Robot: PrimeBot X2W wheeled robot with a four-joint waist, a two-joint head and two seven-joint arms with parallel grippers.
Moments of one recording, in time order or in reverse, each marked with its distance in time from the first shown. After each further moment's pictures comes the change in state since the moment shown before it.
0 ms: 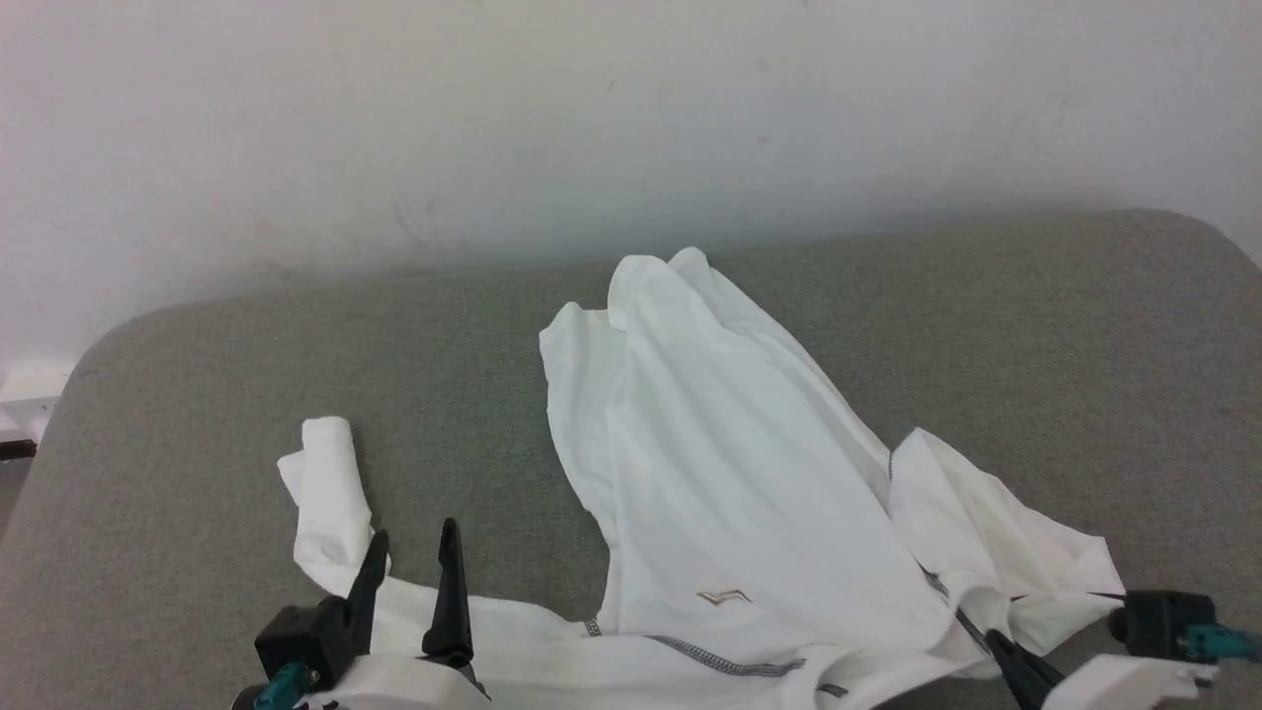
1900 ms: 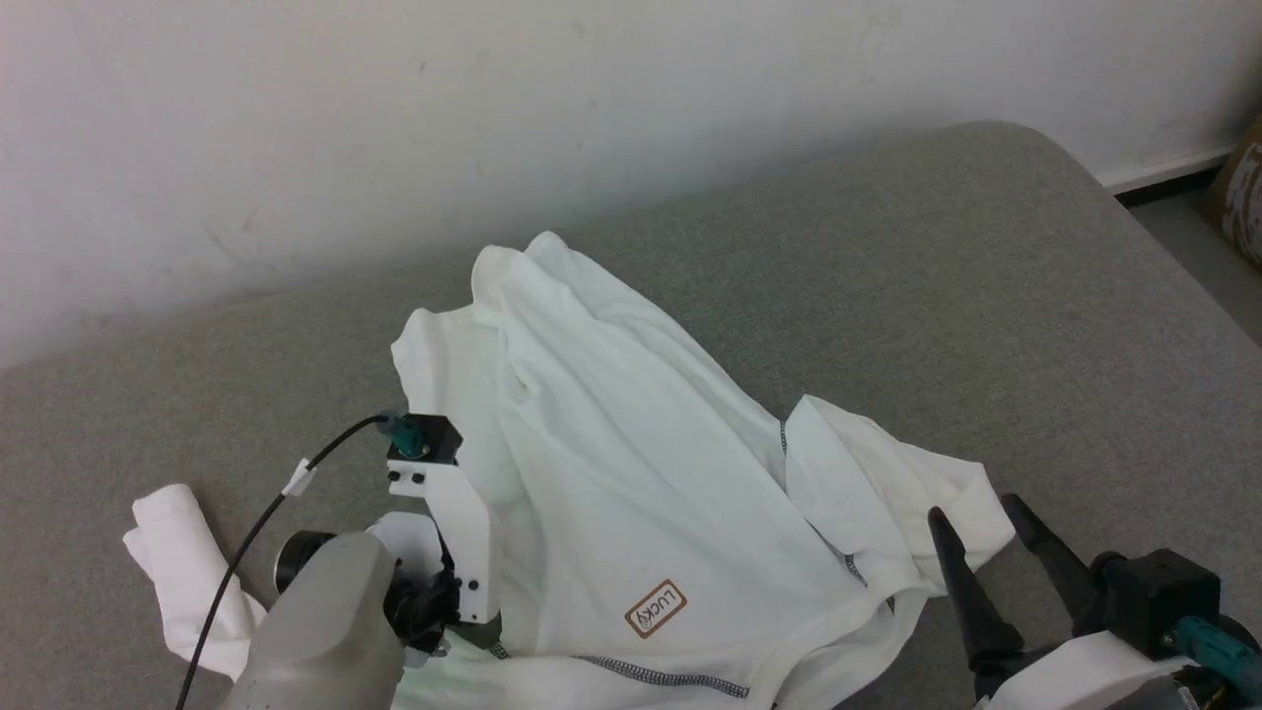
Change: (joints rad) left arm -0.619 0.081 -0.252 0.746 -0.147 -0.222 0.732; right arm 0.052 0.012 0.100 -0.288 -0.270 0.000 -0.287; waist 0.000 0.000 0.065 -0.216
